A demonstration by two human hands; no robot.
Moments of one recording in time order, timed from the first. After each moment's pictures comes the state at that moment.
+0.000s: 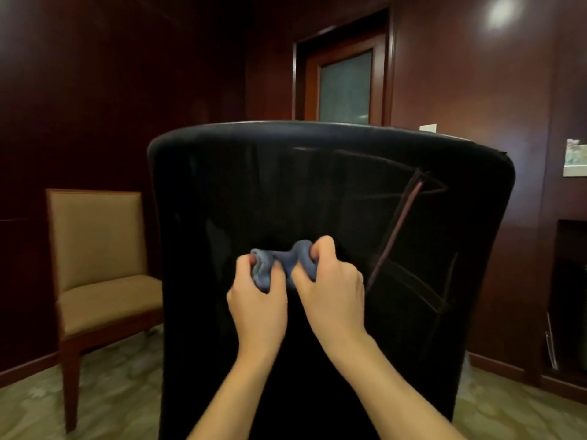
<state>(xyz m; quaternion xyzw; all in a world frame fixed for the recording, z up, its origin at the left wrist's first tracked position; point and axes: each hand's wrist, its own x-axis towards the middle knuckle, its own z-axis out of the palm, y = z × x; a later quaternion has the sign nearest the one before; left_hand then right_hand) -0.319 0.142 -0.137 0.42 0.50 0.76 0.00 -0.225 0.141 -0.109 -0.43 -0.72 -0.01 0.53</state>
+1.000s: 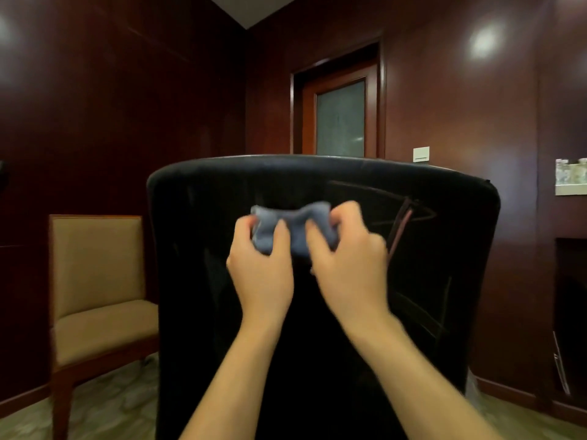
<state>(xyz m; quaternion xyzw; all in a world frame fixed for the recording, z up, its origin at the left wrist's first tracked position) -0.309 0.123 -0.058 0.43 0.39 0.81 -0.05 -0.209 0.119 -0.049 -0.33 -0.66 -0.07 0.67</state>
